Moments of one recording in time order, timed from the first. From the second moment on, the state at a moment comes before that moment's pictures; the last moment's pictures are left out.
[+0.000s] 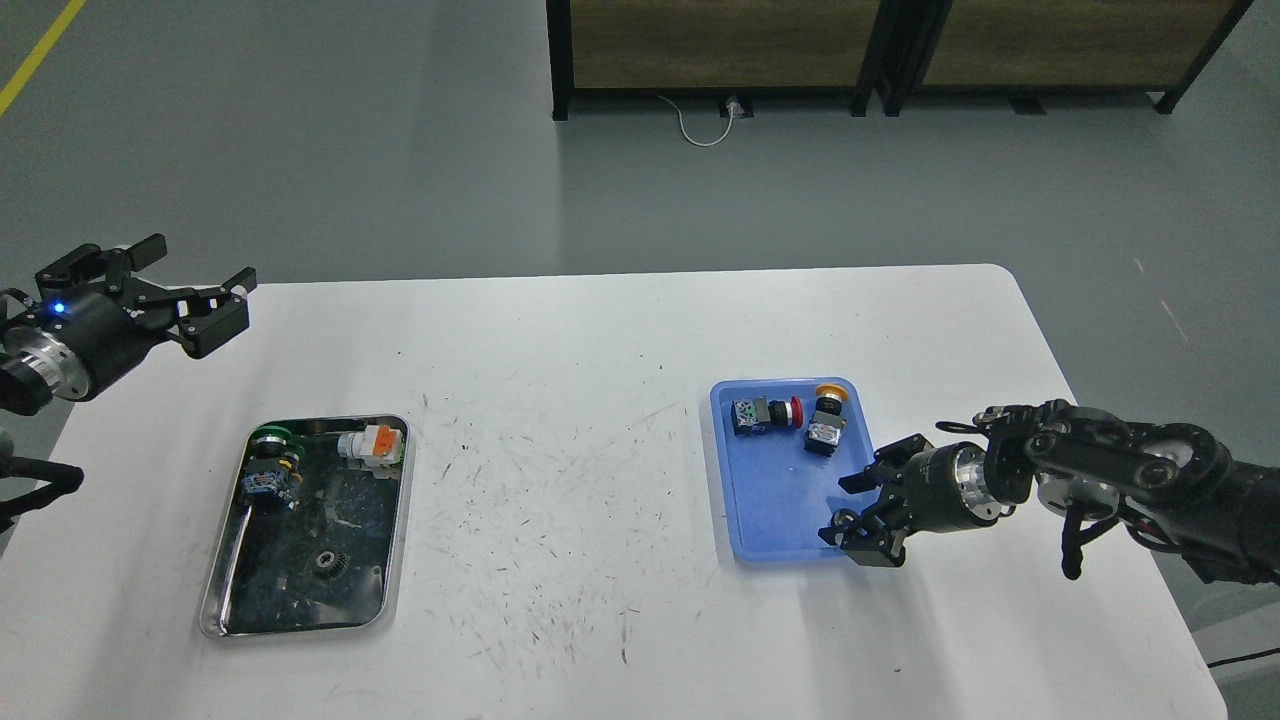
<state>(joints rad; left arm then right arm) -0.73 0.79 -0.35 -1.03 0.34 -0.09 -0.24 0.87 -0.58 -0.15 0.96 -0.51 0.46 -0.04</state>
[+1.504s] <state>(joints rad) -0.73 0.79 -0.35 -1.03 0.34 -0.09 -0.24 0.86 -0.55 -0.16 0.94 -0.51 0.47 -0.08</state>
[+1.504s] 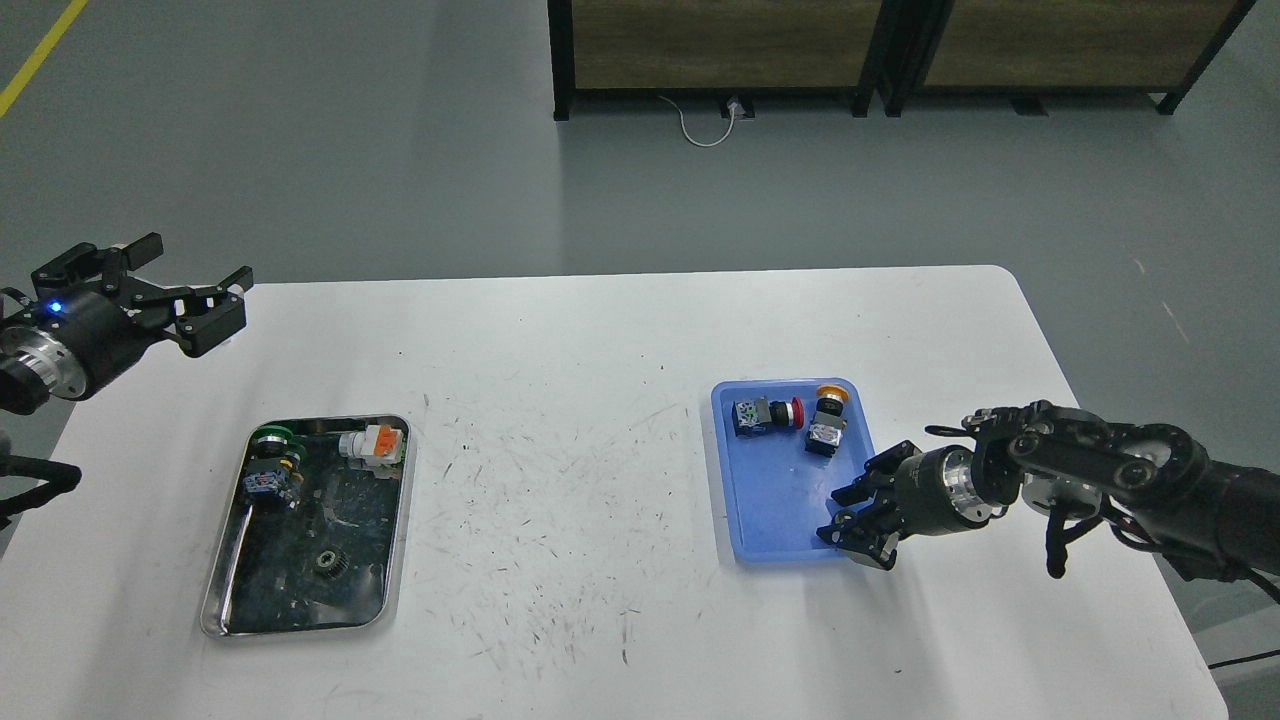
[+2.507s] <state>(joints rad) -0.74 0.78 -0.35 -1.02 0.34 -0.08 -0.23 1.01 -0.35 -0.08 0.91 -0.48 0.54 -0.07</state>
